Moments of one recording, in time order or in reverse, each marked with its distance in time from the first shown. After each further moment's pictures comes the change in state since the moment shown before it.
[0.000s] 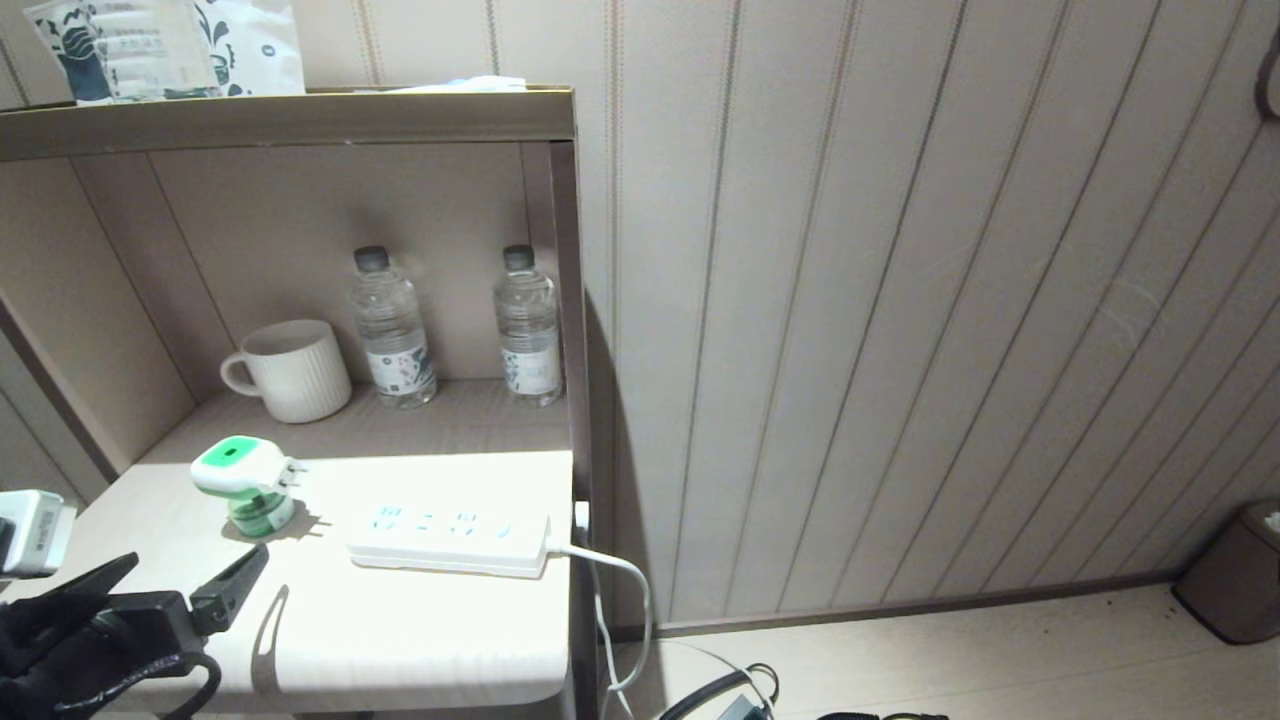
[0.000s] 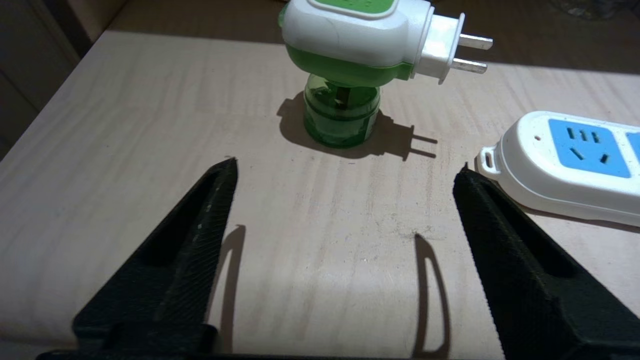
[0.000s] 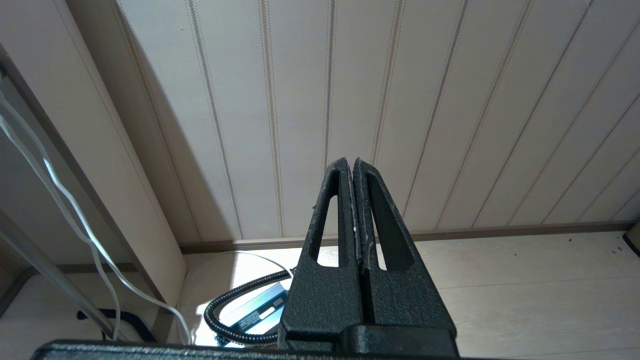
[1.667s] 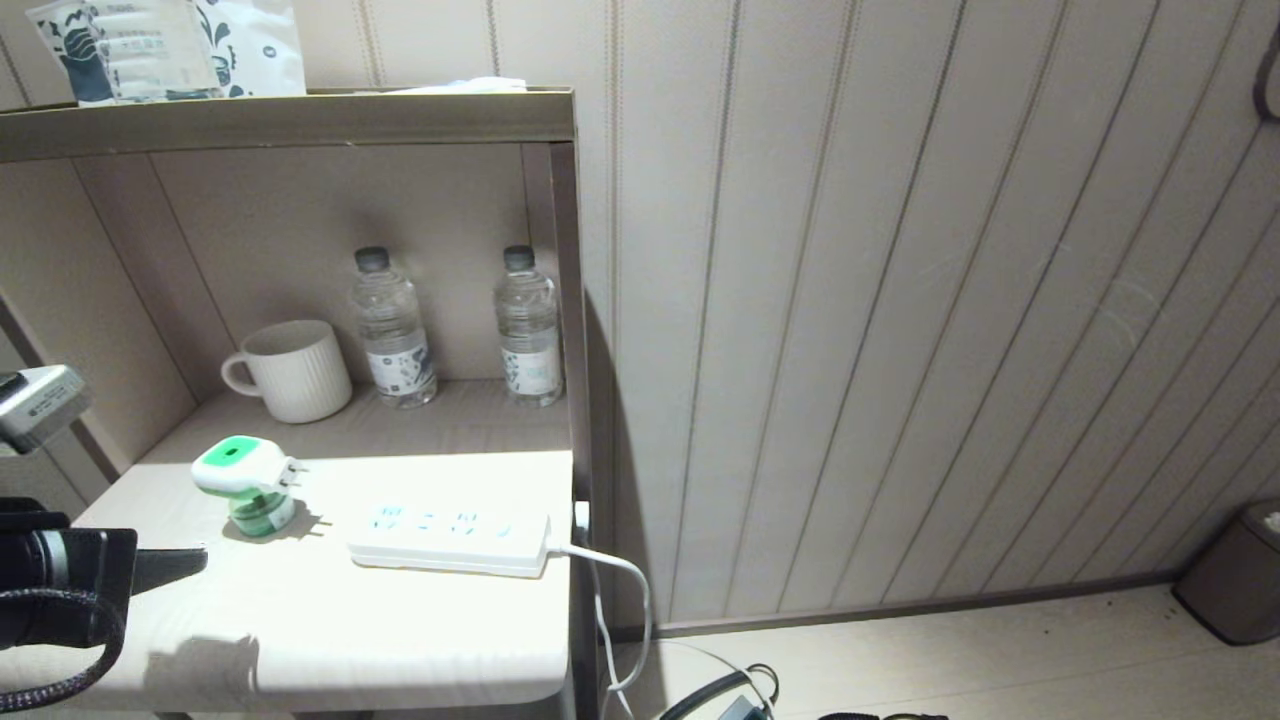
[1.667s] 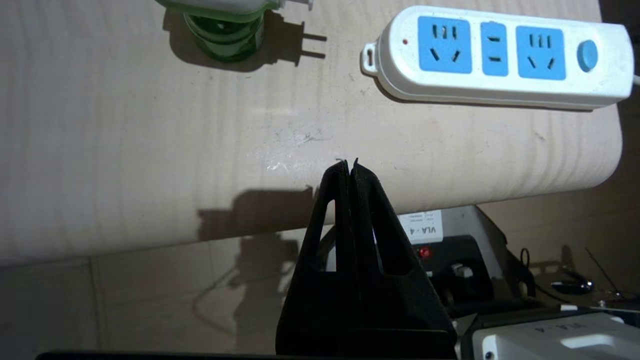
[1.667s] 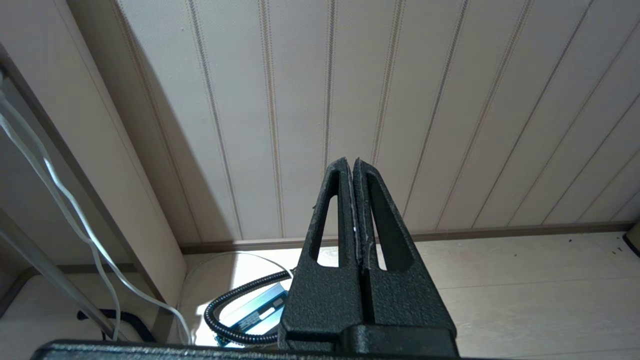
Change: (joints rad) left arm 0.021 -0.090 -0.824 1.405 -0.290 0.044; right arm 0.000 0.000 0.000 0.000 0.000 0.000
